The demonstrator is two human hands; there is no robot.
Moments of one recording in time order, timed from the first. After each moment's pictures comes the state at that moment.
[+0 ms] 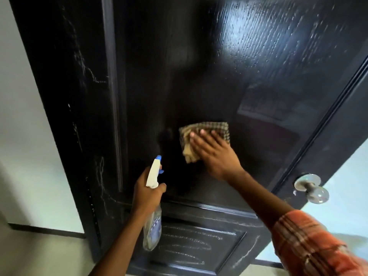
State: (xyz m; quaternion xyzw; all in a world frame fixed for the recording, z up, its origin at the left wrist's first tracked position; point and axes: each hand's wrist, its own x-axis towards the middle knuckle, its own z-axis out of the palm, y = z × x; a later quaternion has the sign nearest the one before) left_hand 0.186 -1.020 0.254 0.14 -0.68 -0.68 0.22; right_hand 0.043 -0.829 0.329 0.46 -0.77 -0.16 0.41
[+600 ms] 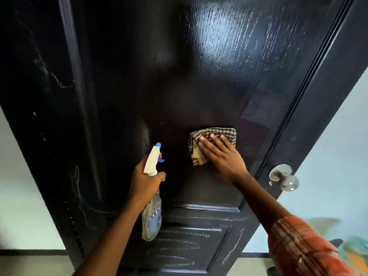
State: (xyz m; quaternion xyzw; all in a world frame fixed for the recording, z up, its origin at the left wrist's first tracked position) left_hand 0.172 -0.981 0.306 0.09 -0.70 -0.68 0.20; right_hand 0.036 -0.746 0.322 0.40 -0.81 -0.18 0.39
